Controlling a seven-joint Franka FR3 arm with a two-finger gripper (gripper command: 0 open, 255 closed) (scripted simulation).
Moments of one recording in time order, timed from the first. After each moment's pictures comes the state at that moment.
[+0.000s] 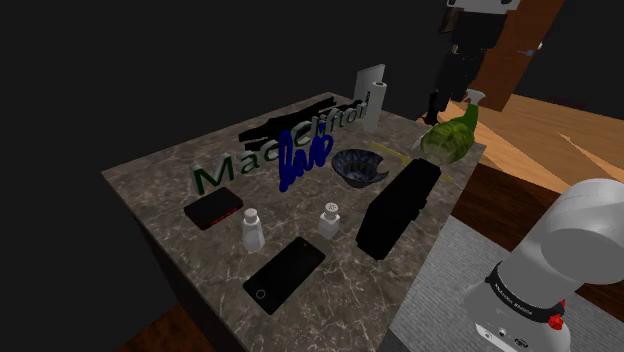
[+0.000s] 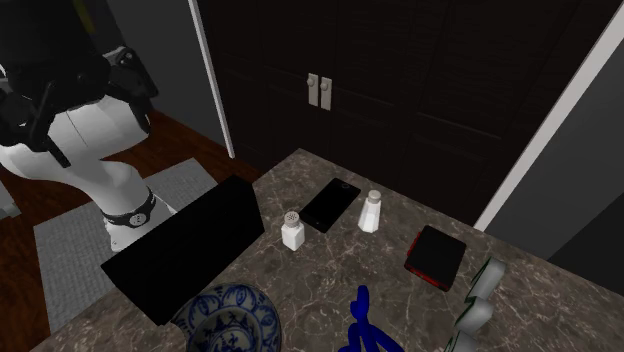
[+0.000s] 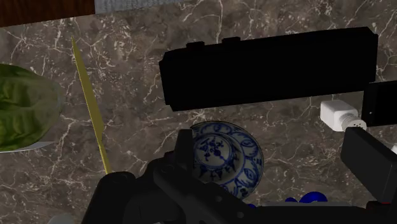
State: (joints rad) arm 0.00 -0.77 0.07 -2.29 0.05 1.49 -0.04
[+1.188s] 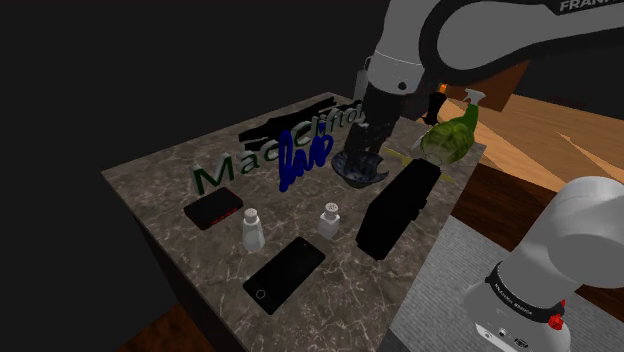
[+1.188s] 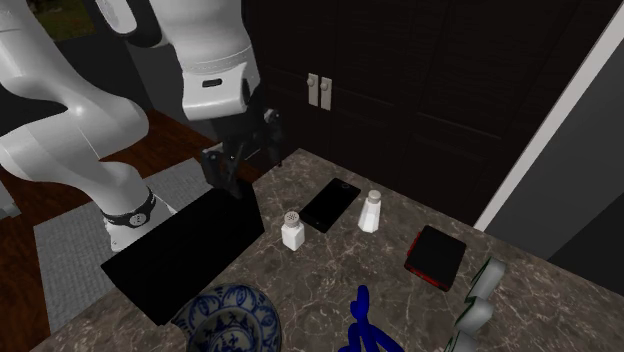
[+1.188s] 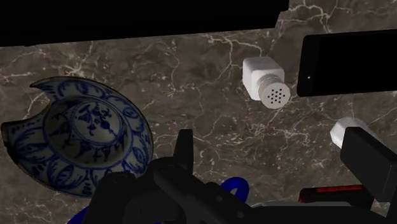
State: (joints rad) arm 0.11 -0.57 0.32 -2.46 0.23 2.01 0.15
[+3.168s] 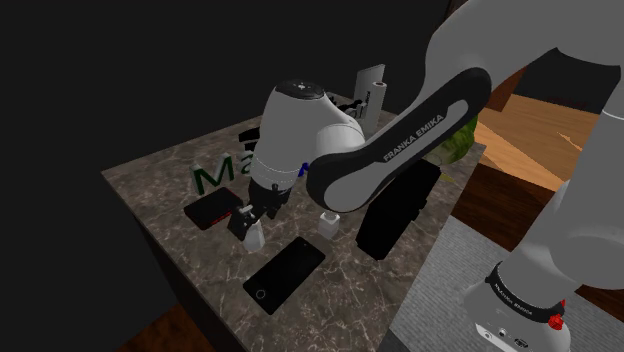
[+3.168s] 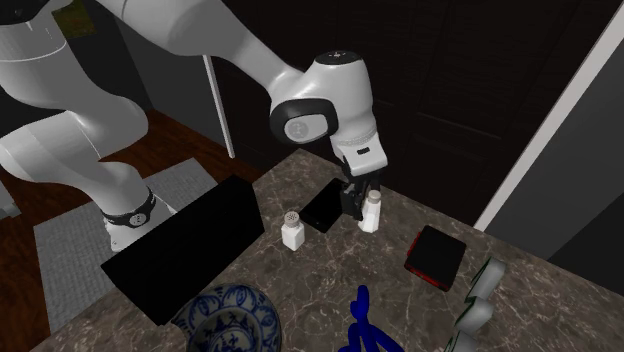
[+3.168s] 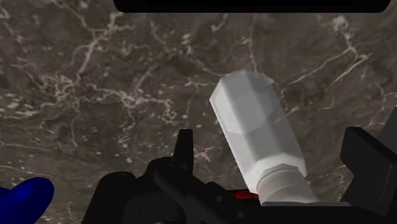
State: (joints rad) arm 0.16 0.20 0.59 -2.20 -0.24 2.63 0.68
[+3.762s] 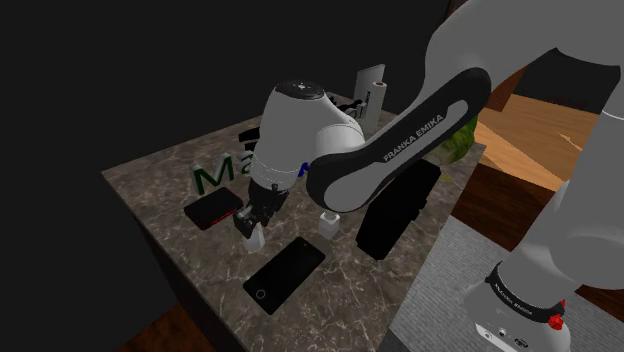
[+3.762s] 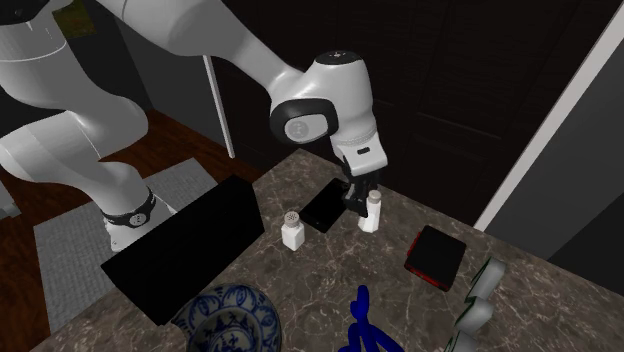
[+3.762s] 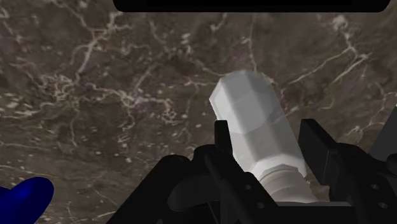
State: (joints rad) arm 0.16 0.20 0.59 -2.20 -0.24 2.63 0.68
